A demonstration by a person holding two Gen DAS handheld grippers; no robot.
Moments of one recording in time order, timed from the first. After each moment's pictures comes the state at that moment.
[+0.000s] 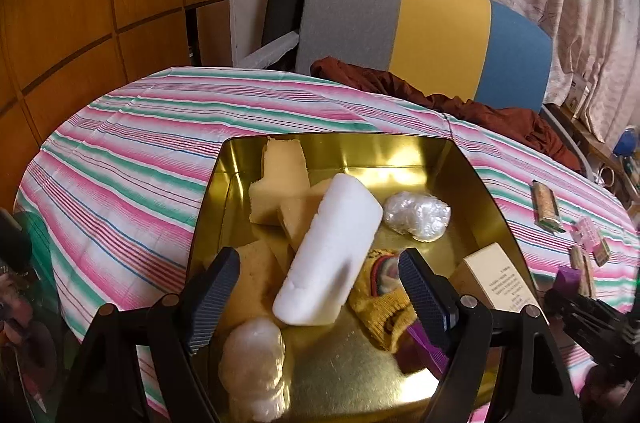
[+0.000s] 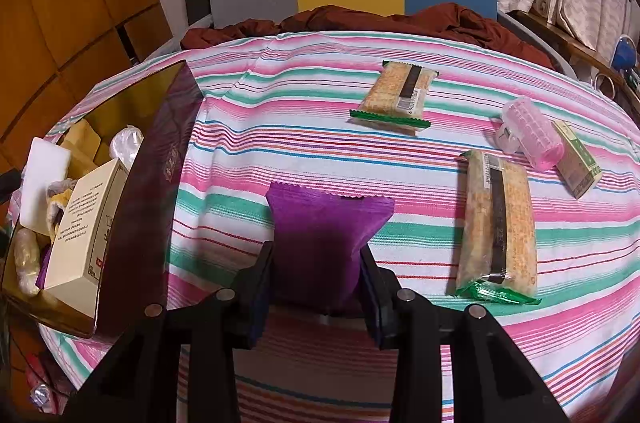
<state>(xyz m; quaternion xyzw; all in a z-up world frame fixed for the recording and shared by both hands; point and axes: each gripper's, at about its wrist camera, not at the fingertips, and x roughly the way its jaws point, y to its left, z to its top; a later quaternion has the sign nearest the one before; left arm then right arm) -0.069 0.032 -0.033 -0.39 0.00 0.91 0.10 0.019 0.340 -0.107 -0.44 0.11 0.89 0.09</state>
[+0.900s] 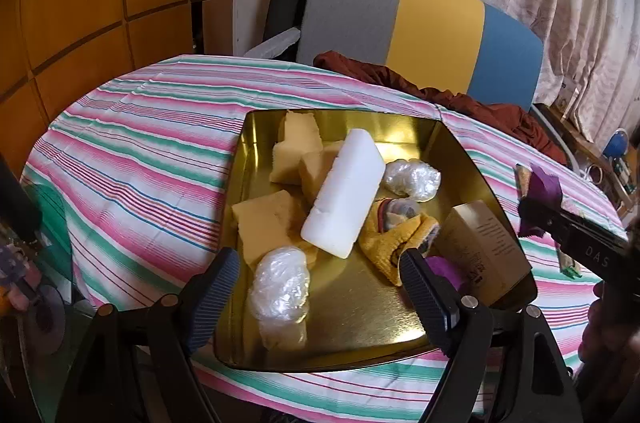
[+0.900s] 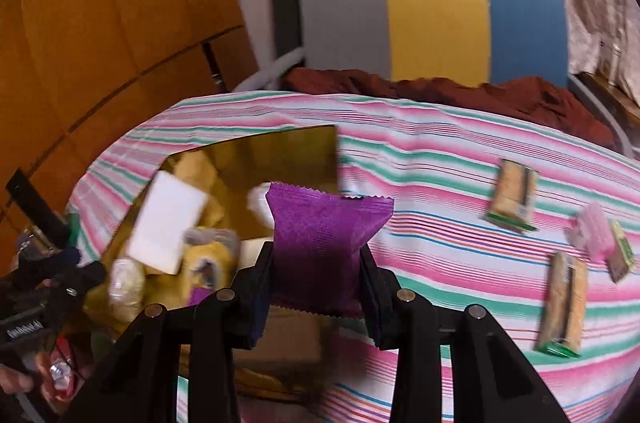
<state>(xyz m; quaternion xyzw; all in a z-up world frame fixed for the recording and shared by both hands) -0.021 0.001 -0.033 -0.40 -0.01 0.91 0.11 -0.012 0.238 -0.032 -0.37 0.08 0.92 -0.05</state>
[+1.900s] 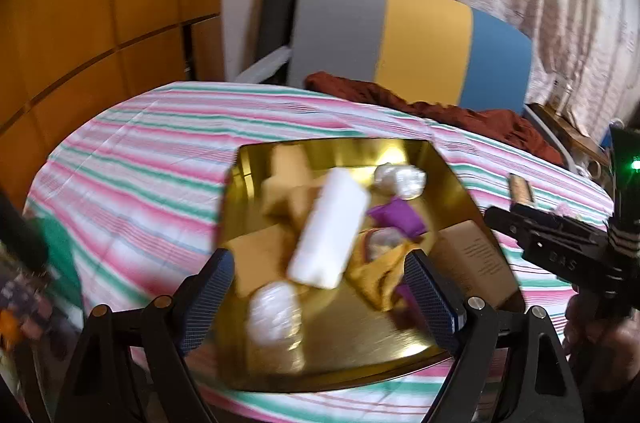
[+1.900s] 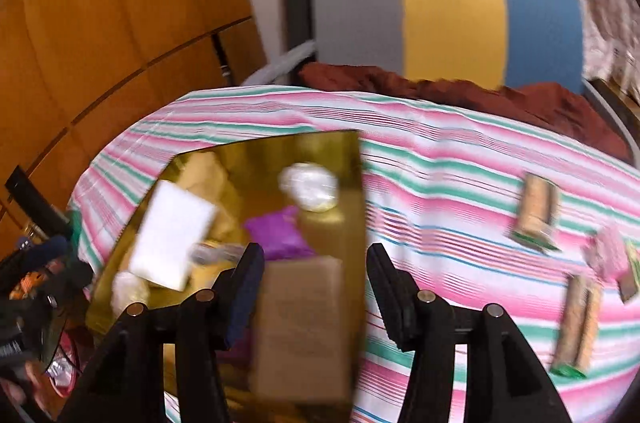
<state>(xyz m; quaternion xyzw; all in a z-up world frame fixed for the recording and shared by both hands) -0.025 0.019 -0.005 -0.37 0.01 0.92 0.13 -0.019 0.260 -0.034 -0.39 0.09 0.92 -0.02</state>
